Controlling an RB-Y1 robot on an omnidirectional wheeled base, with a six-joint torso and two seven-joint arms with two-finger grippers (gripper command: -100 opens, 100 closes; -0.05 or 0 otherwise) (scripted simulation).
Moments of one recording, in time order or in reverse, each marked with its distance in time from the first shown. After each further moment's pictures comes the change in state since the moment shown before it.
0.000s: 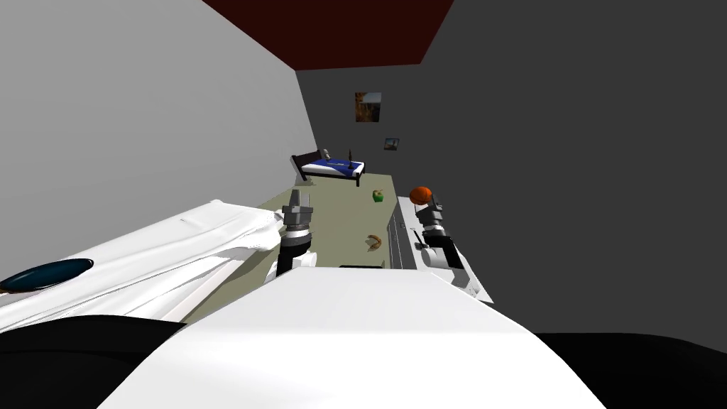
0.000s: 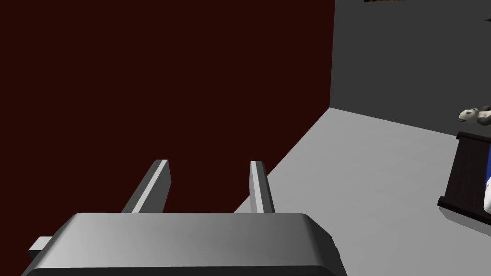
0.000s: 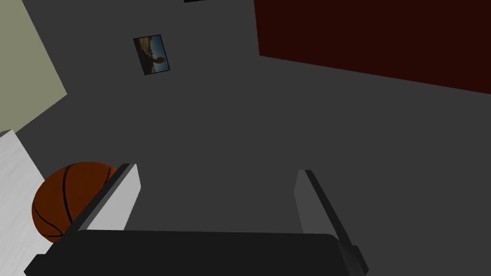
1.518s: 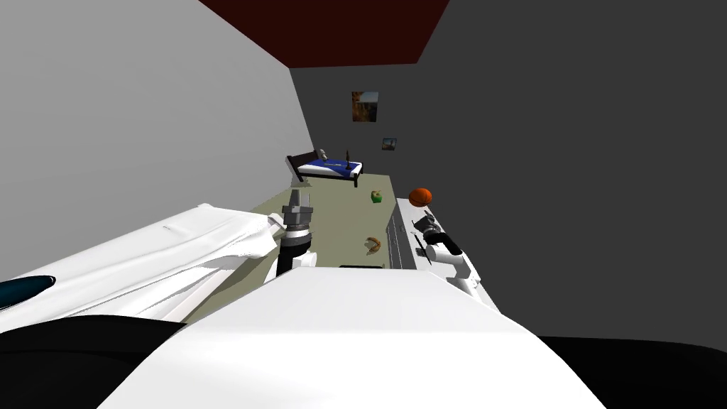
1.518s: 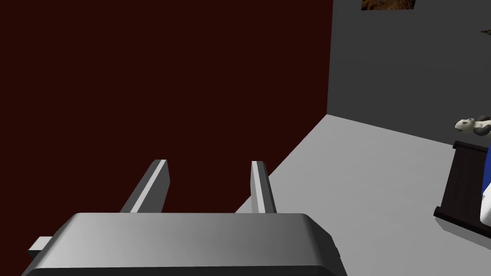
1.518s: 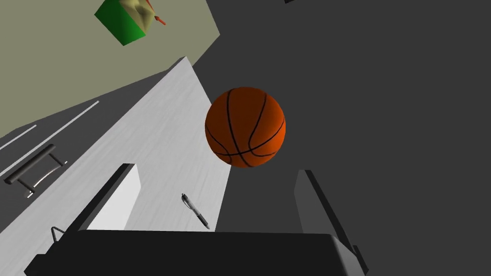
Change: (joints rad) left arm 0.000 0.000 0.000 0.000 0.000 0.000 0.000; right arm -0.086 -0.104 -0.054 0.229 -0.188 0.420 -0.173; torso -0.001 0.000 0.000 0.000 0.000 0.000
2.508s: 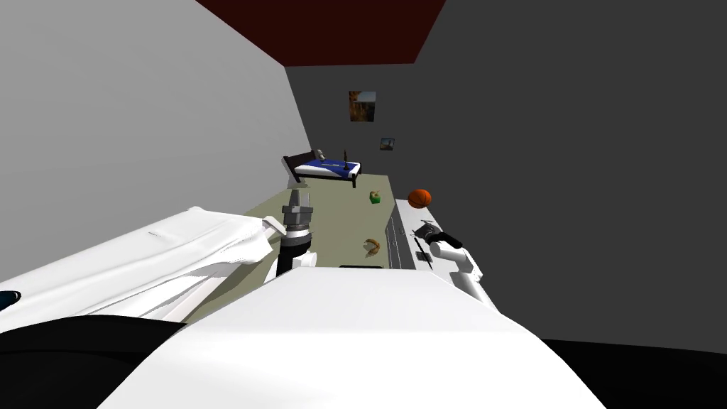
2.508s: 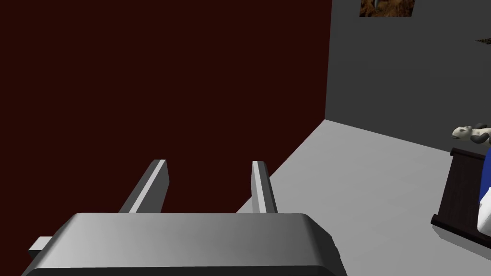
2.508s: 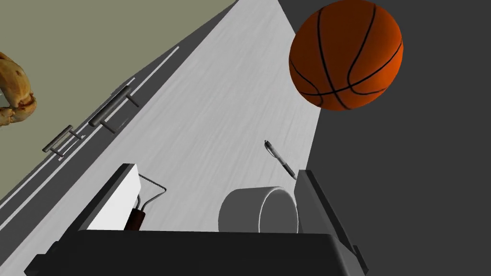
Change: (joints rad) left arm 0.000 0.000 0.000 0.000 0.000 0.000 0.000; right arm -0.066 -0.062 -0.037 0.158 -0.125 0.285 -0.118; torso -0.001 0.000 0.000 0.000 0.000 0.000
